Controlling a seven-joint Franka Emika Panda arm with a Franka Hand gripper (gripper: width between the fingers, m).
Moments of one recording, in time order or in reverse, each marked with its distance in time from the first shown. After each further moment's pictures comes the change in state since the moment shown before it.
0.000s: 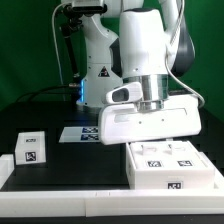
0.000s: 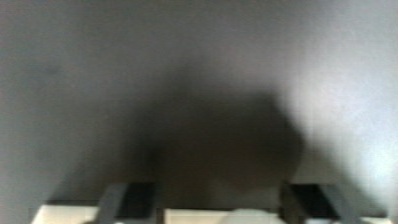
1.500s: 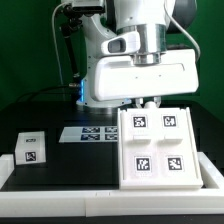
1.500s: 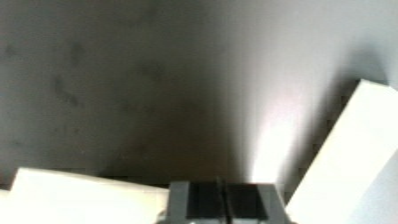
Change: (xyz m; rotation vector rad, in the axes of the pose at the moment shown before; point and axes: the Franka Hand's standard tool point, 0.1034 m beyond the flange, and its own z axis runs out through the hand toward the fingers) arm 0.046 0.014 -0.088 0.007 -0.066 -0.108
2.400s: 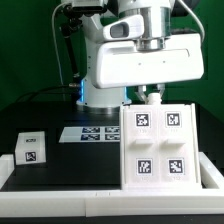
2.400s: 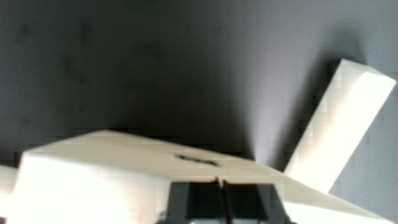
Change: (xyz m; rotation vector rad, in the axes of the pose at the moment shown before) arm 0.022 0.001 -0.023 0.013 -0.034 -0.004
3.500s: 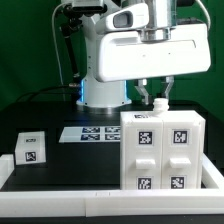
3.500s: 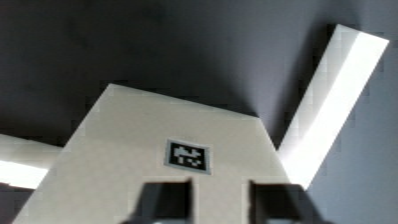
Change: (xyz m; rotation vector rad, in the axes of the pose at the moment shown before) arm 0.014 0.000 -0.006 0.006 -0.012 -0.002
